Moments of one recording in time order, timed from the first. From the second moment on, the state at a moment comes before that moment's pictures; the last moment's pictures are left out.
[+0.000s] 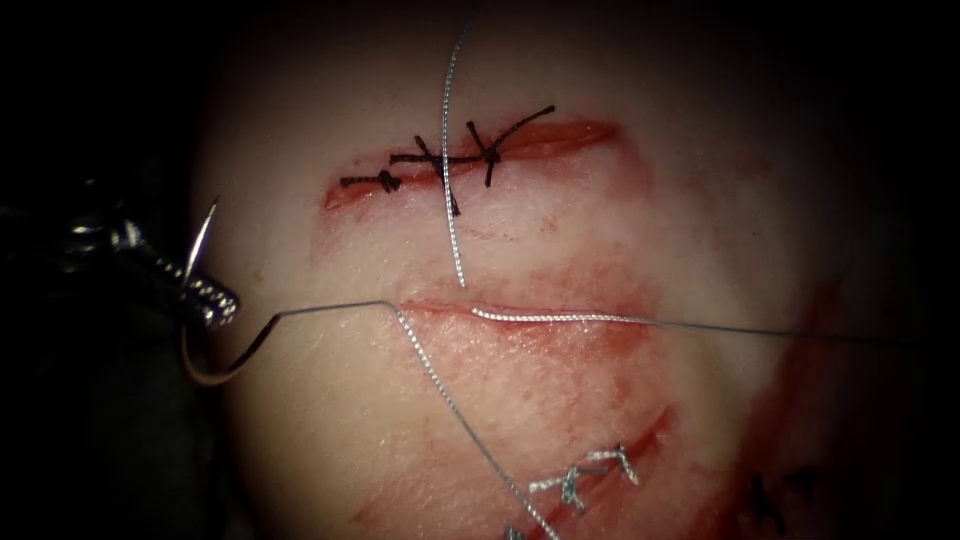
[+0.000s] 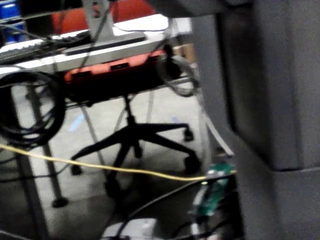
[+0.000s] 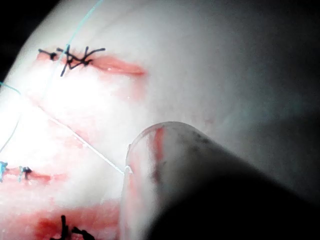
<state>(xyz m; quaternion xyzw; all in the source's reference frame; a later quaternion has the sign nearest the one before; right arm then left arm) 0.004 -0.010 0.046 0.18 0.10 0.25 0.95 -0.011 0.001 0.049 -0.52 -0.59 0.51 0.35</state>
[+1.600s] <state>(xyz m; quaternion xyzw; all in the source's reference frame) 0.013 -0.017 0.054 0.23 0.12 0.12 0.96 -0.011 0.001 0.049 -0.52 -0.59 0.51 0.35</state>
